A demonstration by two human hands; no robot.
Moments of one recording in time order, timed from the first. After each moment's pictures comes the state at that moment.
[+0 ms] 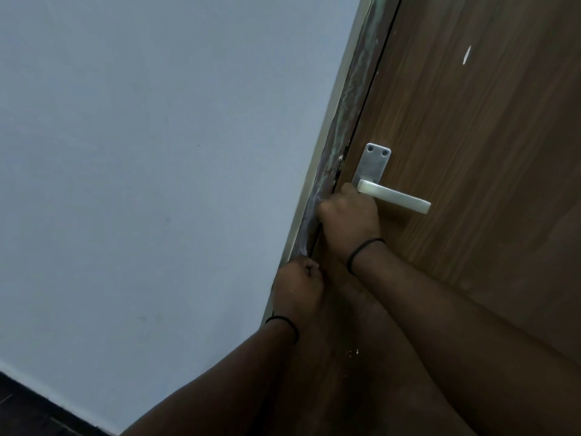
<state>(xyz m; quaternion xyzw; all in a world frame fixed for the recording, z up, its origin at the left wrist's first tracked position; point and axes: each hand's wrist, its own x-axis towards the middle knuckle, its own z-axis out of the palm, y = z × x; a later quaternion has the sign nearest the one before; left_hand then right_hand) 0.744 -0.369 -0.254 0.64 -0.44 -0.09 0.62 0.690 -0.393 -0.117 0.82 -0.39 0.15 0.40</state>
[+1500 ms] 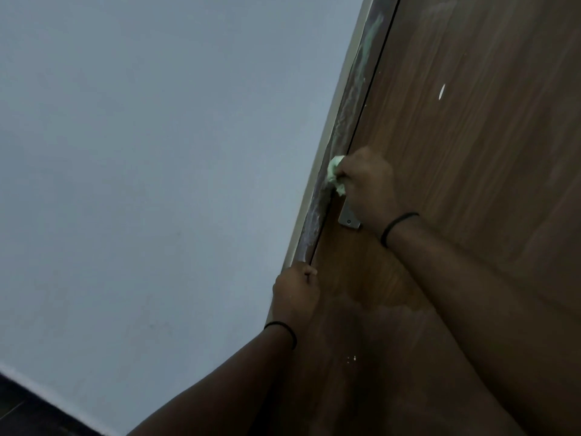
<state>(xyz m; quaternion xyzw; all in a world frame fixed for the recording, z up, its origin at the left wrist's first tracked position) 0.743 -0.350 -0.237 0.64 -0.45 -0.08 0.62 0.666 -0.405 -0.041 0.88 -0.21 0.36 0.22</state>
